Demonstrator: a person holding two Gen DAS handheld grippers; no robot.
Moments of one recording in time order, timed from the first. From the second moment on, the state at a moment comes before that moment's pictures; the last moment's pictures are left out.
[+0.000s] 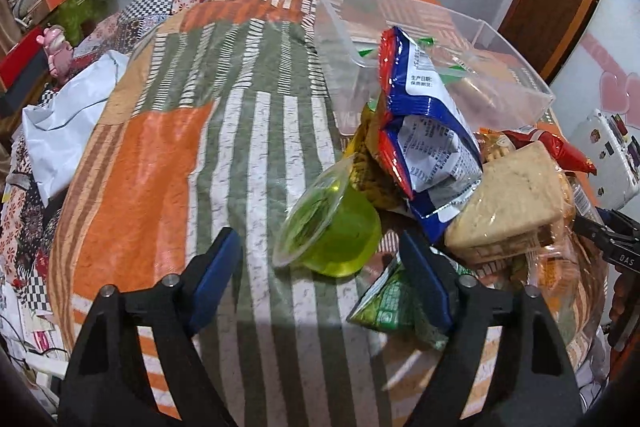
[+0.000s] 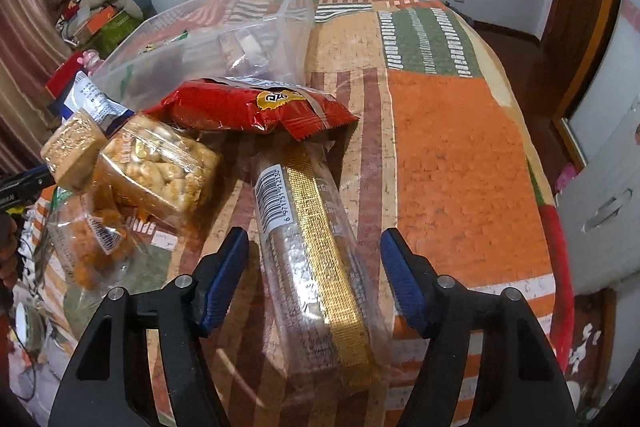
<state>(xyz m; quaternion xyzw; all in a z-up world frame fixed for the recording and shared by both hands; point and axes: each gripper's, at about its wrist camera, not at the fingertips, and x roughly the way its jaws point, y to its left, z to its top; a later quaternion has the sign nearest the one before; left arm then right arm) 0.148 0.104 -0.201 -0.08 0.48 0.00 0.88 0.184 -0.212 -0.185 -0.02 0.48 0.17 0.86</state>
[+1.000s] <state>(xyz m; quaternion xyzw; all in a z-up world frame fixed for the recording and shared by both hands) 0.123 0.102 -0.152 -0.09 0.42 0.00 0.90 0.161 -0.200 -0.158 0.02 0.45 0.22 0.87</state>
